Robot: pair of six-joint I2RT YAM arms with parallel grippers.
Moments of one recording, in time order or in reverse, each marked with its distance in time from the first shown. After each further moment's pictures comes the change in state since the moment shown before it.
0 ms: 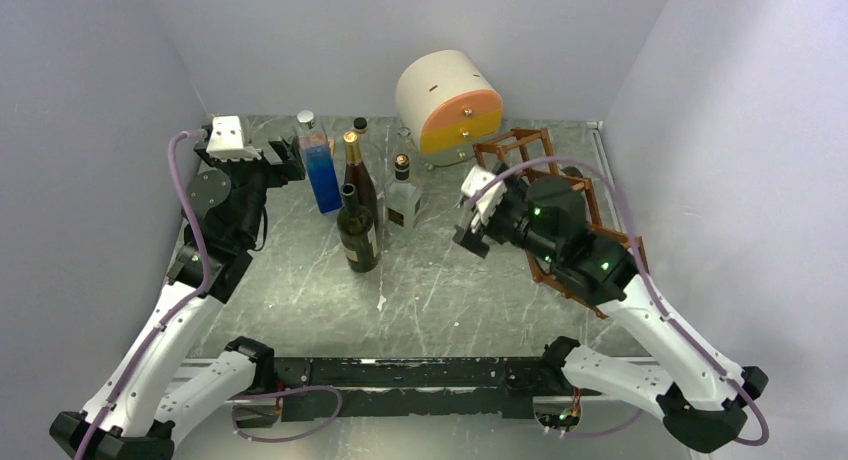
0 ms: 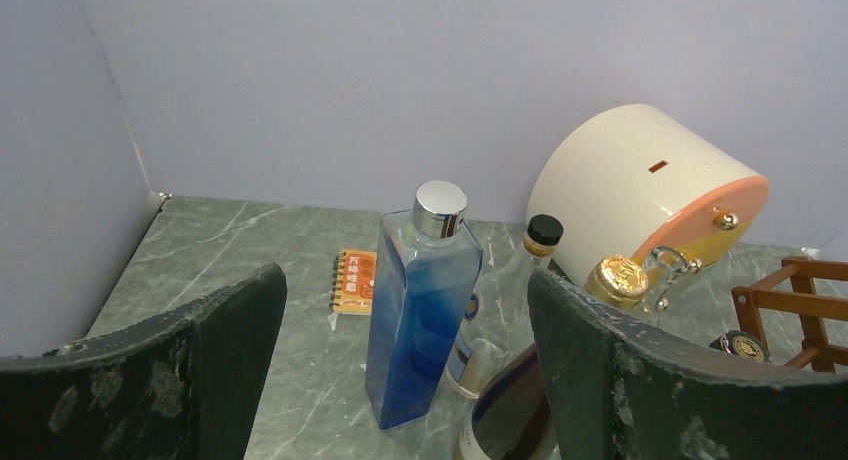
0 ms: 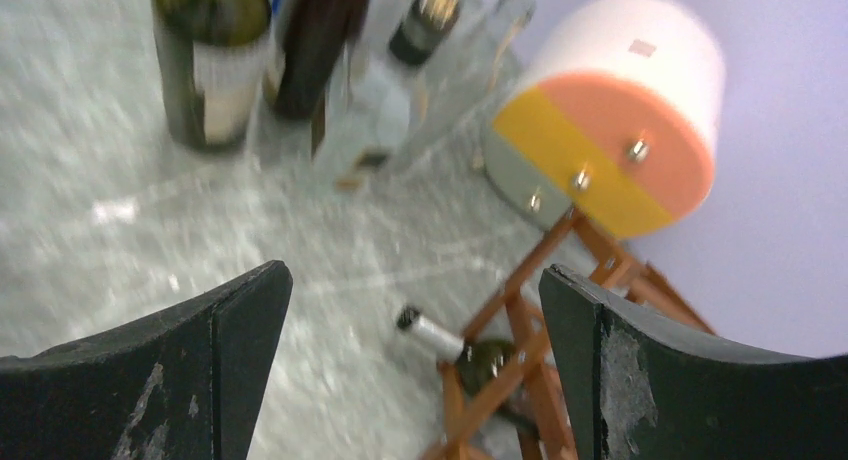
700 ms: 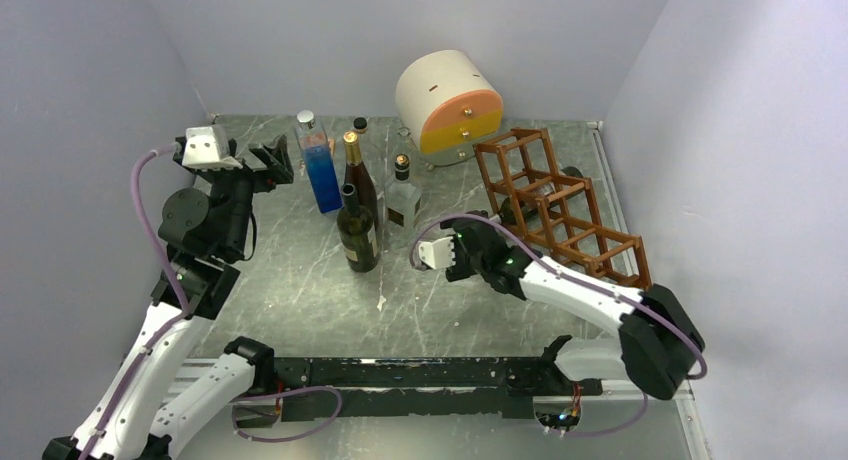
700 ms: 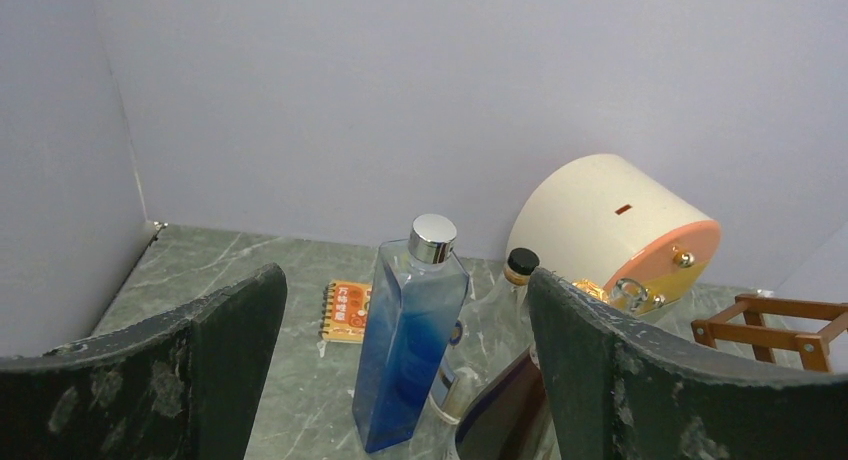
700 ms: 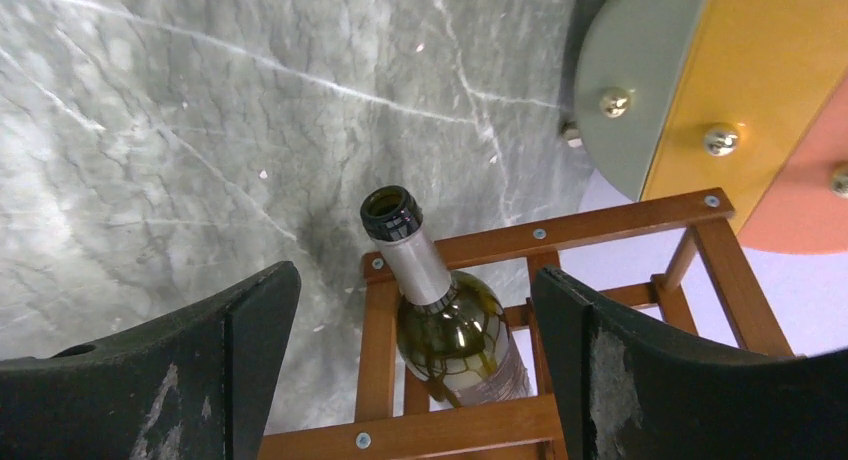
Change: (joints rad) left arm 0.000 -0.092 0.000 0.000 0.000 -0.019; right arm -0.002 0.258 -0.547 0.346 0.268 -0.690
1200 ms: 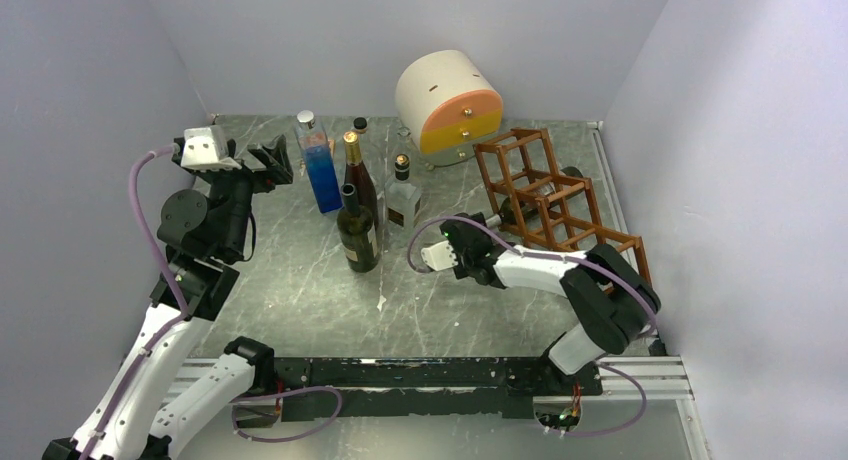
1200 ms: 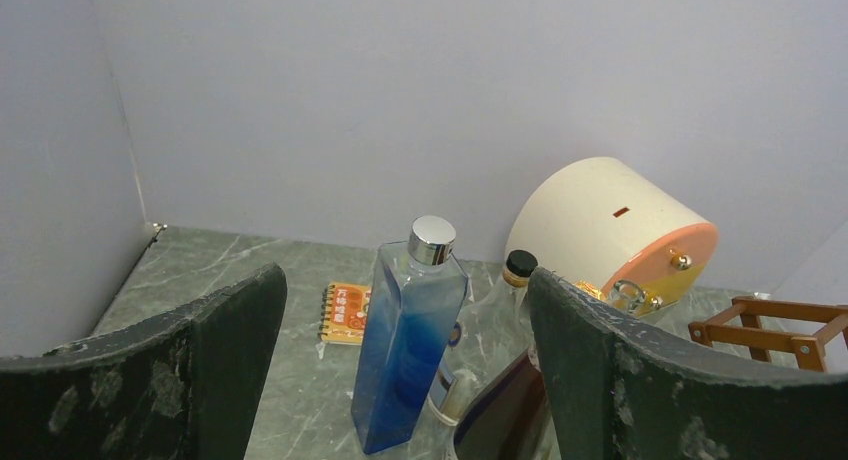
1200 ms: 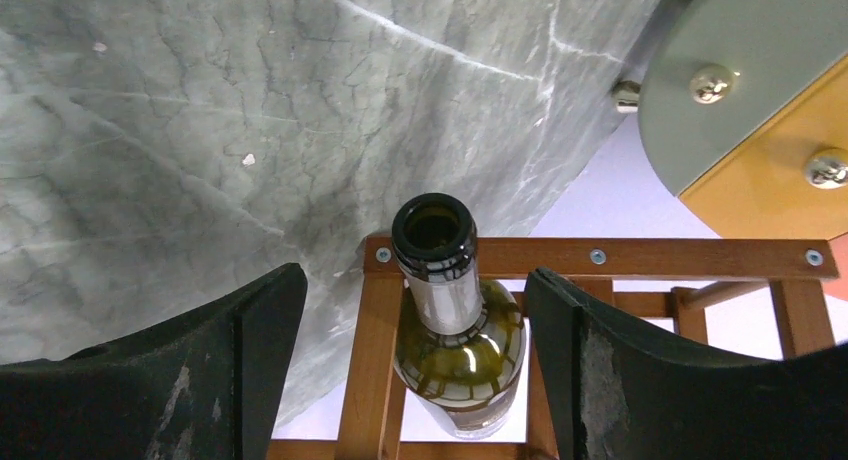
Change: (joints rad) left arm 0.000 -0.015 0.000 0.000 0.000 -0.001; right arm -0.047 0.324 -0.012 0.177 0.210 -0.206
